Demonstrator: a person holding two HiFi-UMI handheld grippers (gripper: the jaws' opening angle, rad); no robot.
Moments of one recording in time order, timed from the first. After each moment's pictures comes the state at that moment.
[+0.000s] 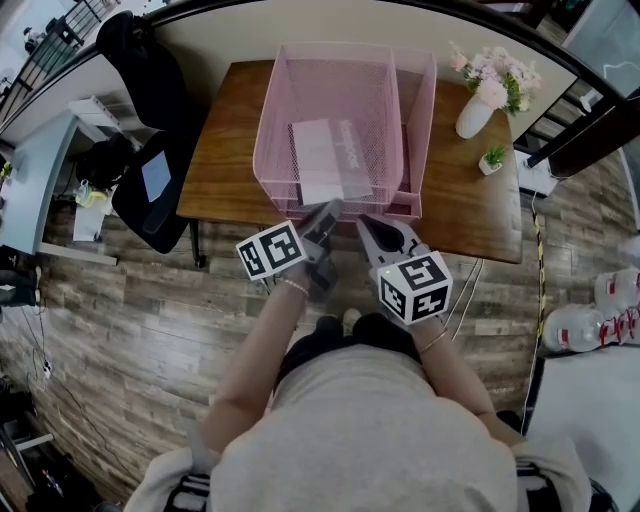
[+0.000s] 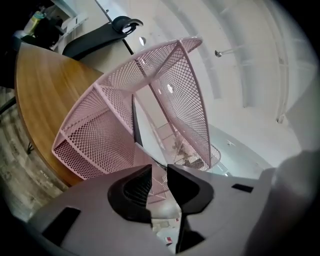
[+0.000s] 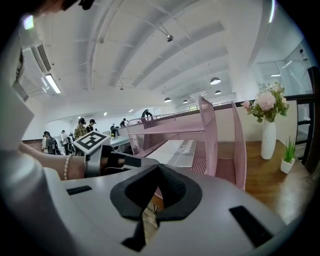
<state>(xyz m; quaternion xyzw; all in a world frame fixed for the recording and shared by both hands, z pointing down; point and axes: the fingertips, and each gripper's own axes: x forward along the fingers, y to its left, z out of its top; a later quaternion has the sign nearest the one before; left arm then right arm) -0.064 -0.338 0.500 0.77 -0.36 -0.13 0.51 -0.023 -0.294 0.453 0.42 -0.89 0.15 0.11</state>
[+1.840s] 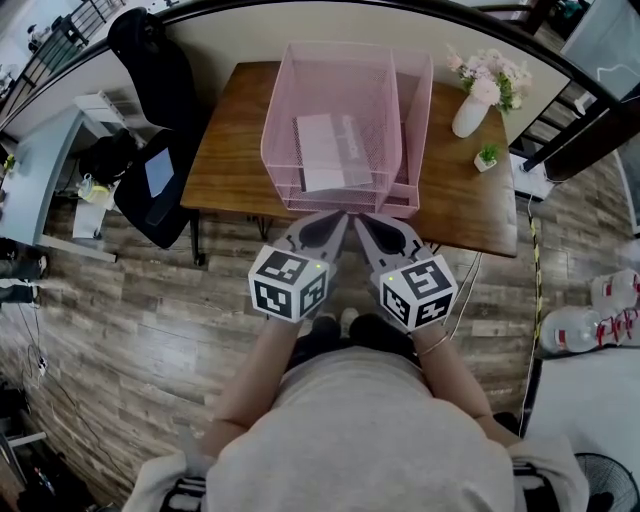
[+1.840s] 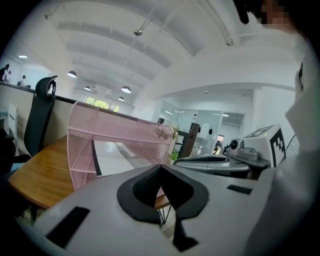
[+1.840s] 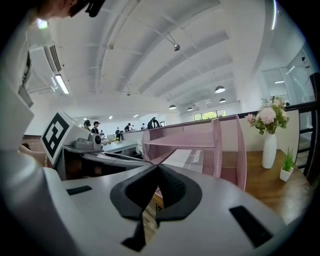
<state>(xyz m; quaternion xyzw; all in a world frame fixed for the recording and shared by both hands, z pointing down) -0.049 -0.261 0.428 0.90 -0.39 0.07 0.19 -0.032 -0.254 0.417 0.41 -0.90 0.11 0.08</state>
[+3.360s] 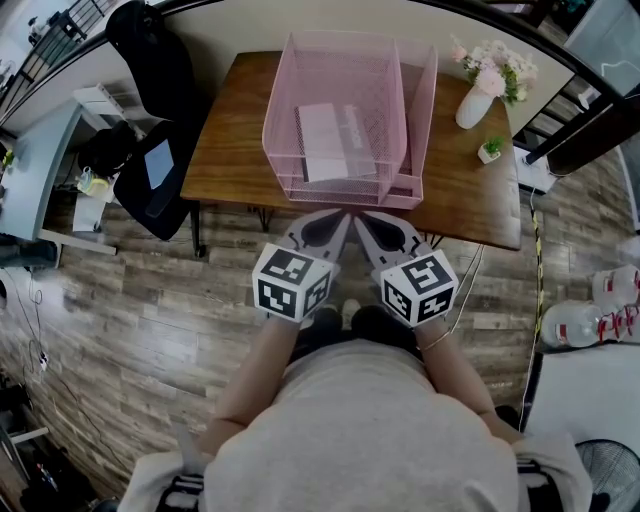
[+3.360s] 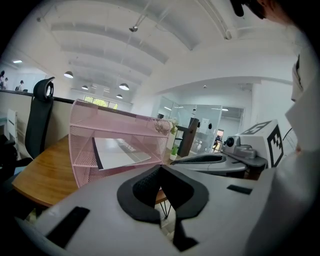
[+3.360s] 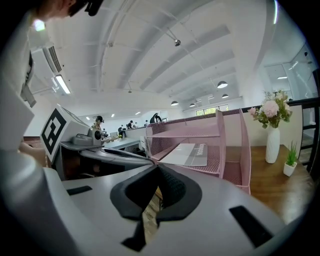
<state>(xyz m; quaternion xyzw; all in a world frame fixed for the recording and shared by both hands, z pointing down) -0.050 -0.250 0.439 0.90 -0.39 0.10 0.19 -0.039 -0.246 0.433 0.39 -0.91 0.13 0.10</state>
